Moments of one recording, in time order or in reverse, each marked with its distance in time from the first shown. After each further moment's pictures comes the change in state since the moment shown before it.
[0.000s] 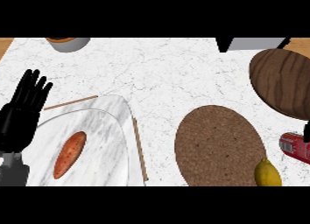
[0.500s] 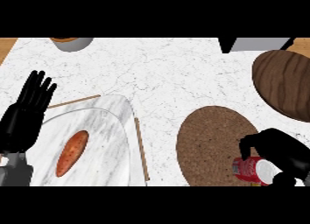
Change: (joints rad) left arm 0.001 -0.005 -0.023 0.010 -0.005 -0.001 -0.010; right arm -0.194 0.229 0.365 -0.071 0.070 0.289 0.461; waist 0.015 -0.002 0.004
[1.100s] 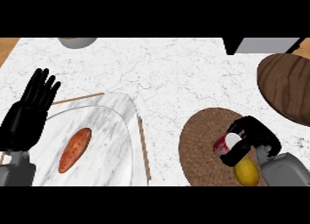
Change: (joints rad) left arm -0.013 -0.003 -0.021 -0.009 -0.006 -0.001 0.003; right arm -0.085 0.427 -0.174 0.231 -0.151 -0.157 0.864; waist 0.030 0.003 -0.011
